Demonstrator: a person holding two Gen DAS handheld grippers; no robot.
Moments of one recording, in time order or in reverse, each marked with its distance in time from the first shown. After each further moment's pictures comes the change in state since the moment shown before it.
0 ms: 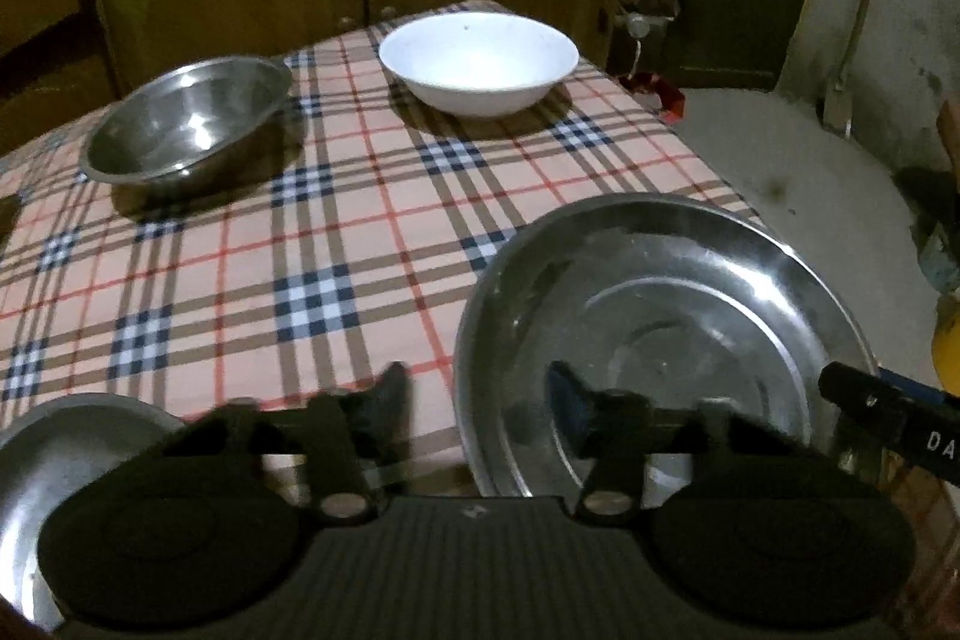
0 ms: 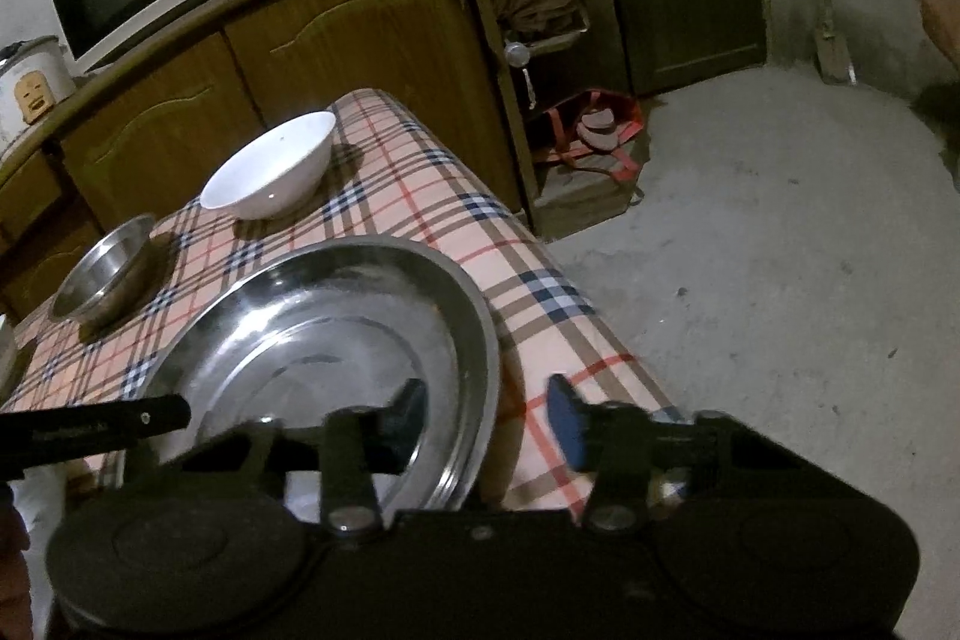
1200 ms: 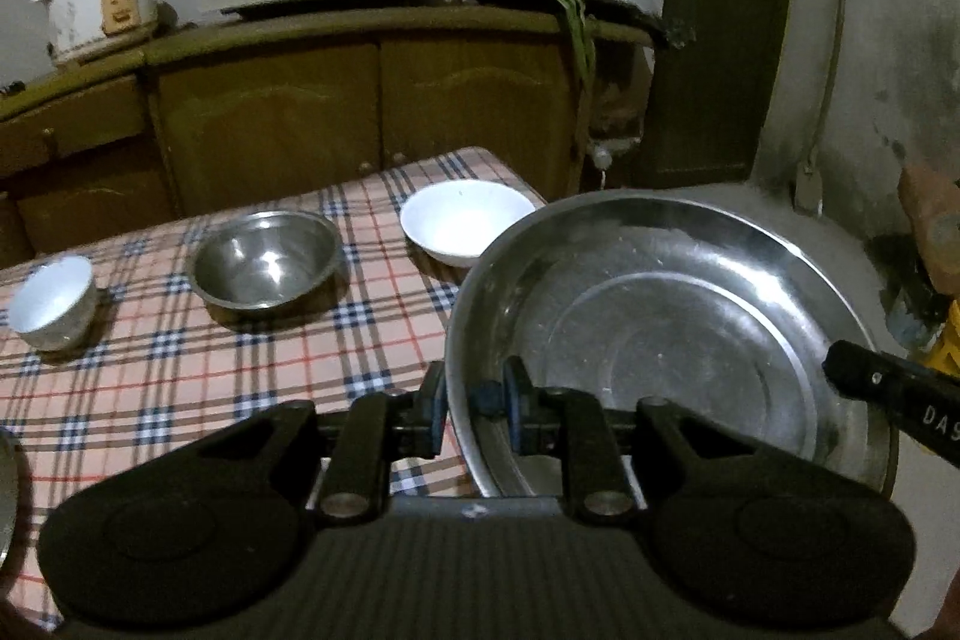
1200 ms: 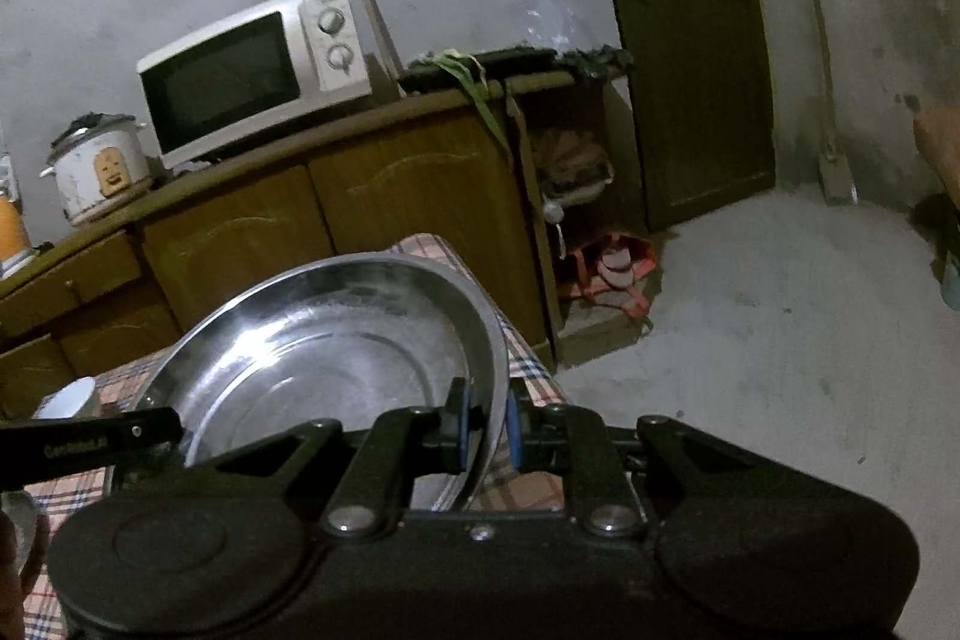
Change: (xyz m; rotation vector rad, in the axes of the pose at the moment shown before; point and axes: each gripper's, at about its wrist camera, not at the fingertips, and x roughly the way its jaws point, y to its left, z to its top) left arm -0.144 -0.013 0.004 0.008 -0.227 0.016; right arm -0.151 0.036 0.025 -0.073 -0.240 0.042
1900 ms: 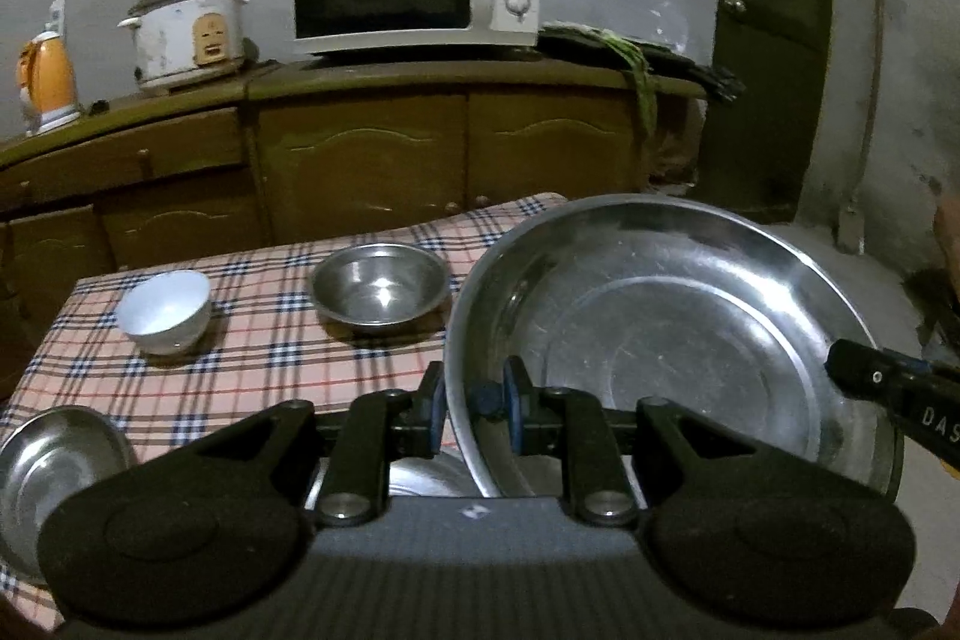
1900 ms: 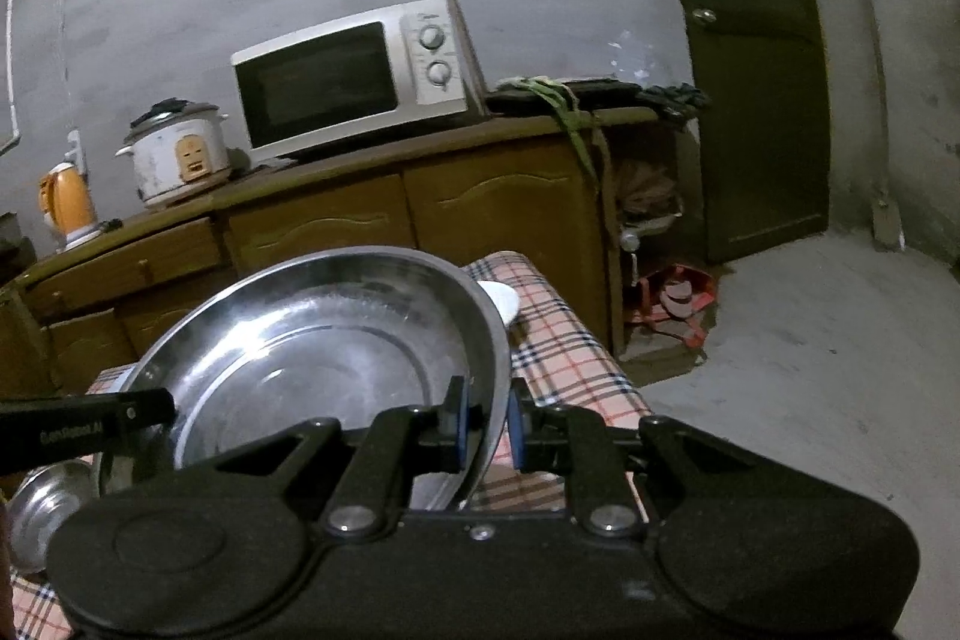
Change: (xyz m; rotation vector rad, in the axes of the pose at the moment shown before) left arm -0.066 0.045 -0.012 -0.032 -0.082 0.103; right arm -0.042 0.067 -0.005 -0.090 -0.032 0.099
